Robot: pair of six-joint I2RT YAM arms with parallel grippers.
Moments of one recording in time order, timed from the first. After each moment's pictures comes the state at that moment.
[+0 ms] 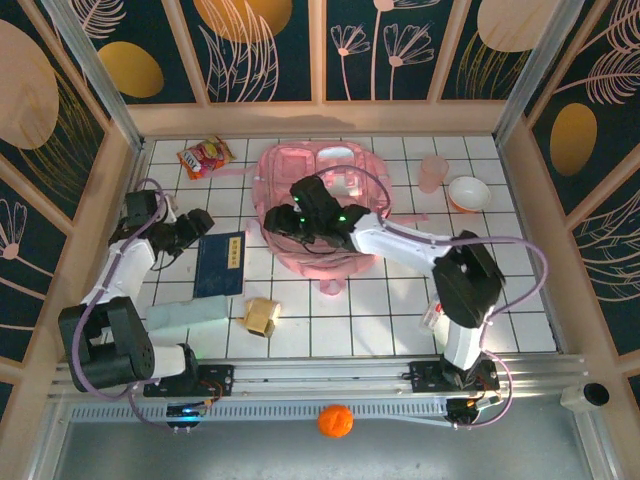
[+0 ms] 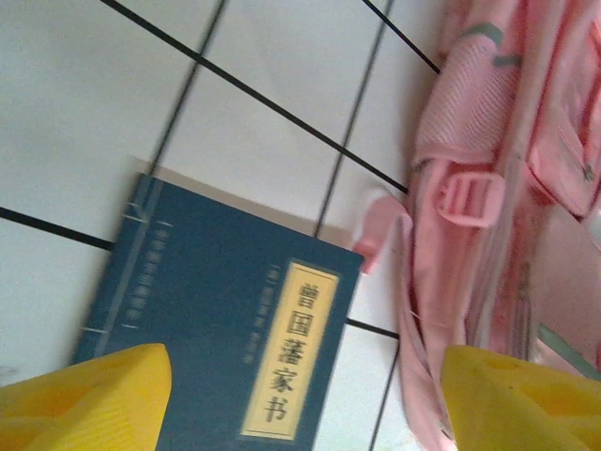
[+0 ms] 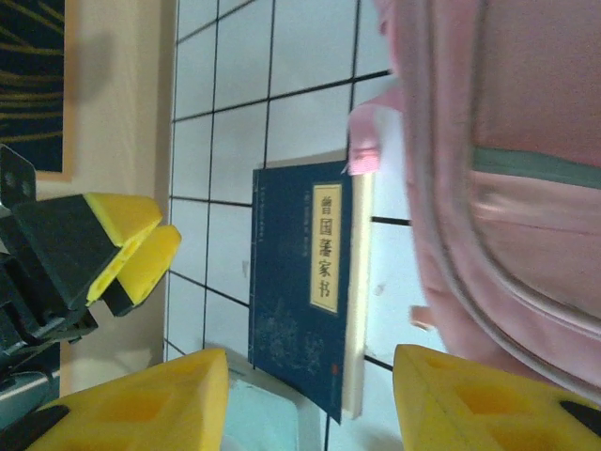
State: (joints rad) left arm 0.21 1.33 0.84 -0.47 0.44 -0.48; right arm 0.89 1.84 1.39 -0.21 -0.21 1.00
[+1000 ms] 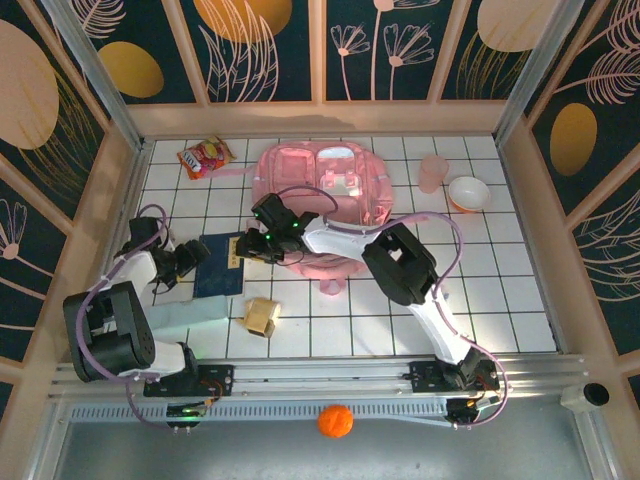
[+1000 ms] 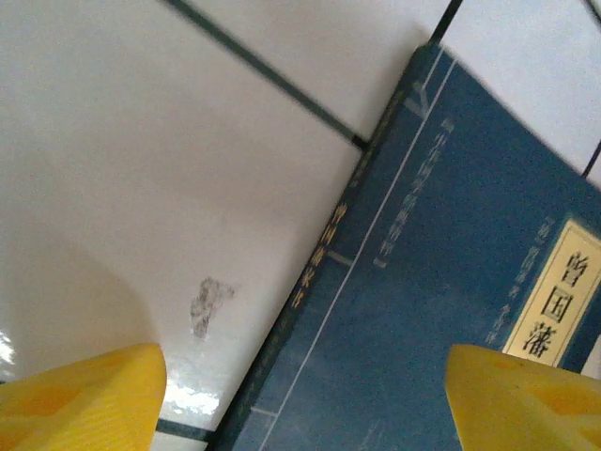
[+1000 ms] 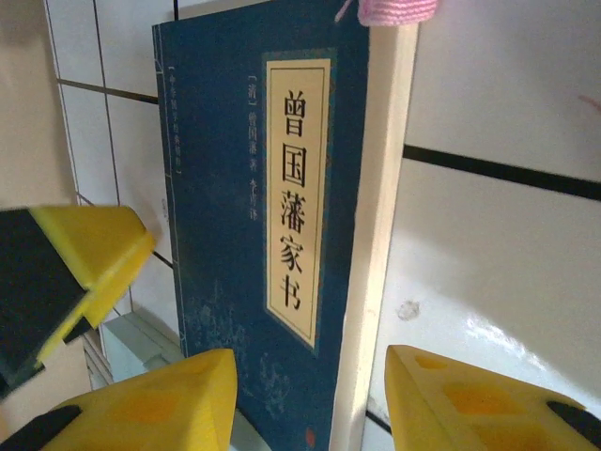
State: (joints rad) left arm 0.28 1.39 0.64 -0.42 0.34 -0.43; right arm 0.95 2.27 1.70 -0.29 -0.39 0.97
